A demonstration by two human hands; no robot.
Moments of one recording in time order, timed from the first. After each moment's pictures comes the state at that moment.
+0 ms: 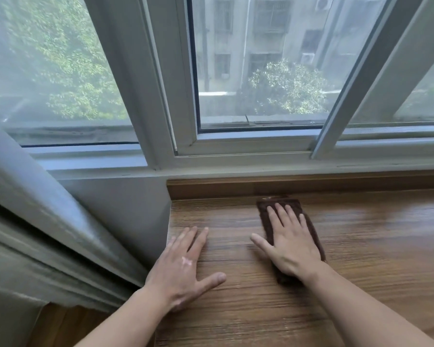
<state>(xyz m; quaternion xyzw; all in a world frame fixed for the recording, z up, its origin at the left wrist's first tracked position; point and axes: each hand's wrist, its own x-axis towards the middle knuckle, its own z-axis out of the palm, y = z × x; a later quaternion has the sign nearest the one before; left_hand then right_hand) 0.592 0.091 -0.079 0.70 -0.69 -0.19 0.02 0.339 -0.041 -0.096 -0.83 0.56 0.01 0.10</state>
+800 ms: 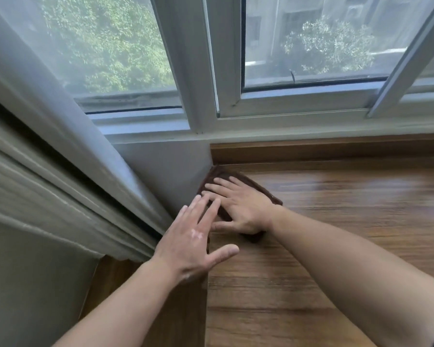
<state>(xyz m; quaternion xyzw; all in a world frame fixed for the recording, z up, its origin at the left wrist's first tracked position) 0.634 0.152 -0.048 0.71 -0.69 -0.16 0.01 0.502 -0.009 -0.091 -0.98 0.17 0.03 0.11</state>
